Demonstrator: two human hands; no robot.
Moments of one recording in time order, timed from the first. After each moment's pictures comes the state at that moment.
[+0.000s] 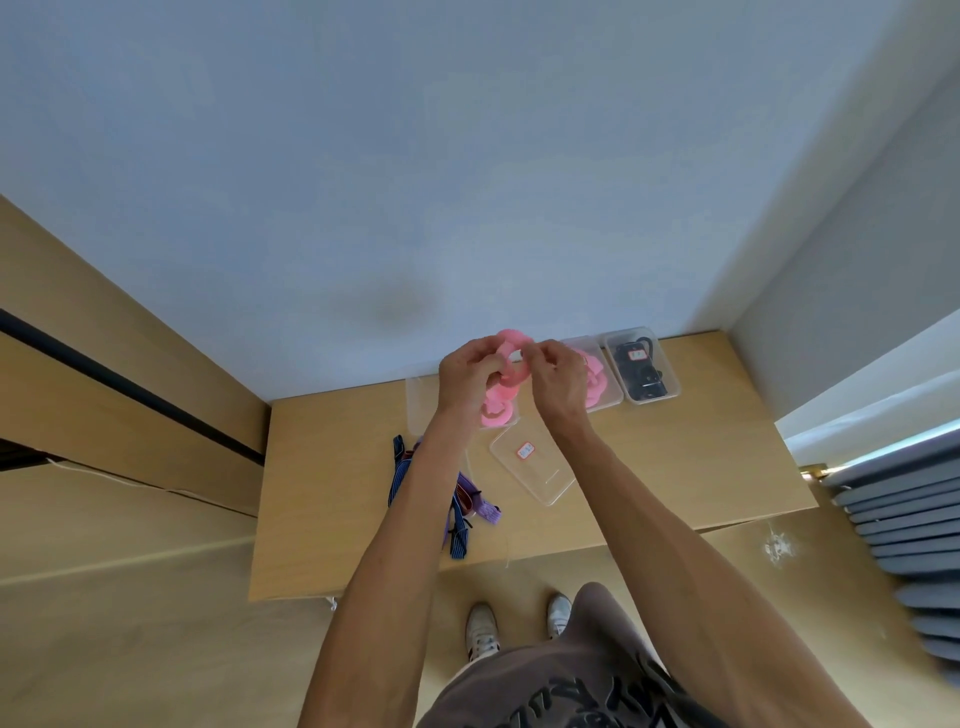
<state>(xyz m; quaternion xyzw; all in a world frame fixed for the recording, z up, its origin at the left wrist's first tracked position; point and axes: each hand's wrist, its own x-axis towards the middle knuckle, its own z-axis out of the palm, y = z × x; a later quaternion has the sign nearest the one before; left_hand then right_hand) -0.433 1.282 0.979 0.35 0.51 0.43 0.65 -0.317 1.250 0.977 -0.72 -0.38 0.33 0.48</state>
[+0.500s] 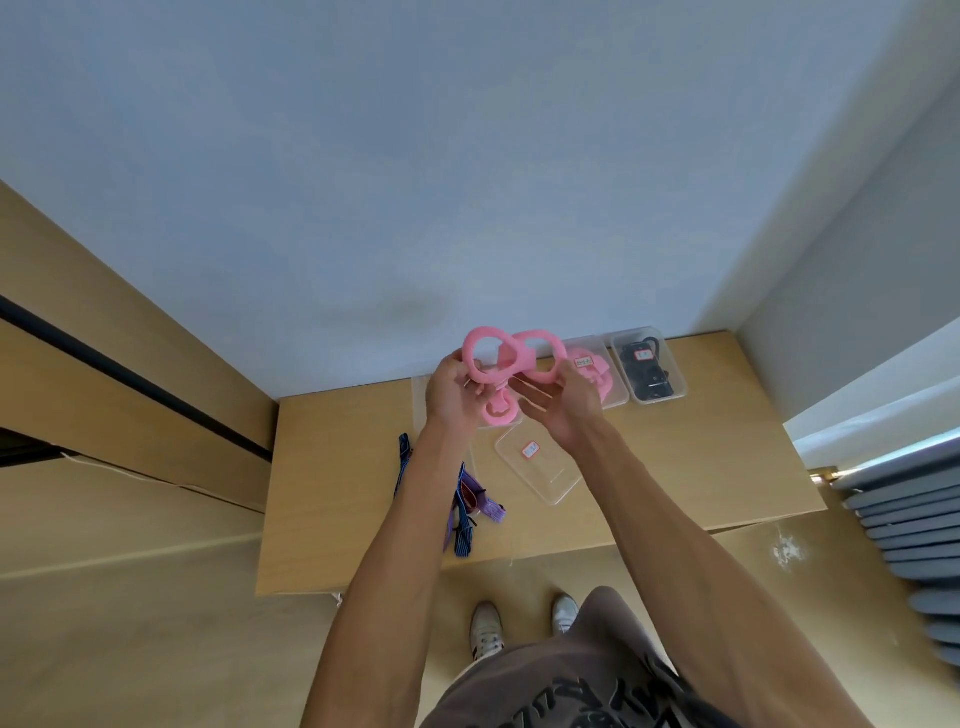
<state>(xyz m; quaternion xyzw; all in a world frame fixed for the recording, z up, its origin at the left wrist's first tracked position) -0.452 1.277 0.969 0.14 0.49 0.49 0.71 -0.305 1.240 0.958 -0.50 -0.04 0.65 0.57</state>
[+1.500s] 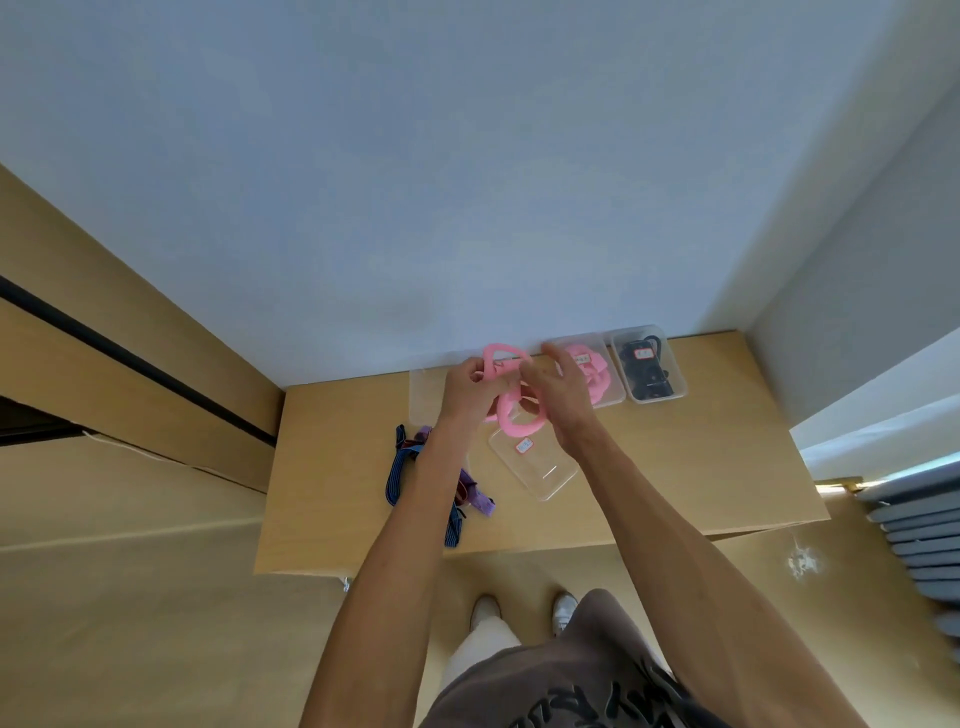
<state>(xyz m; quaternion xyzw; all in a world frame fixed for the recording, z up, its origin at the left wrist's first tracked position) -0.413 1.258 0.961 0.44 0.62 0.32 0.56 -0.276 1.228 0.949 -0.57 -0.26 0.59 0.50</state>
